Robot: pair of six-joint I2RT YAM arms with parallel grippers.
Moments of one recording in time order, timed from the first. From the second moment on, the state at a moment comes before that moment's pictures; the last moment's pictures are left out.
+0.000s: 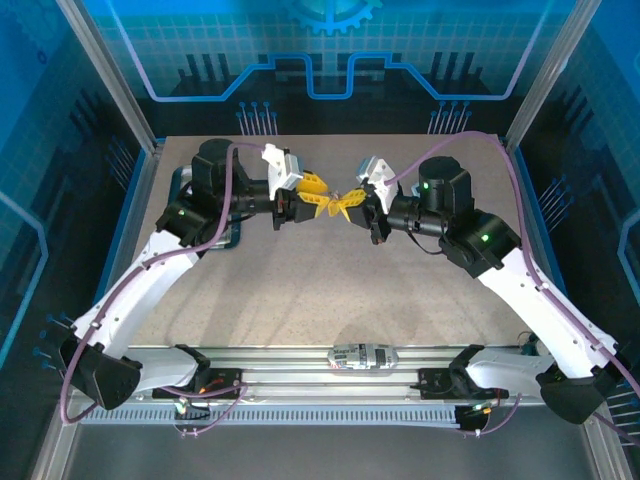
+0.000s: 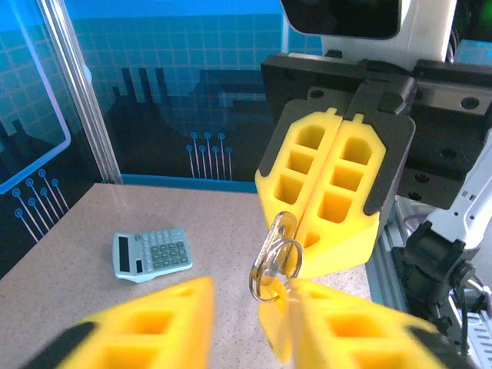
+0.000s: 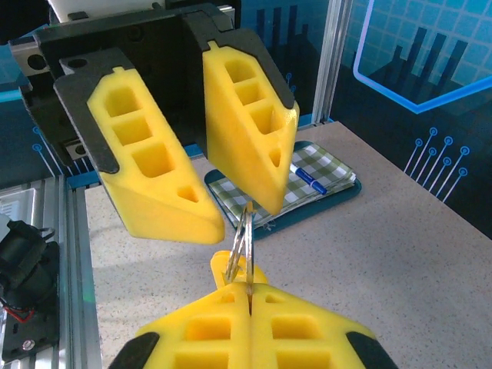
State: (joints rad) left arm -0.45 1.26 1.32 -0.26 0.88 0.20; right arm 0.64 1.15 1.35 -0.53 -0.42 -0.16
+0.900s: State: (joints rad) left arm -0.45 1.30 1.34 -0.24 0.94 0.12; right arm 0.64 1.12 1.31 -0.48 -0.42 -0.16
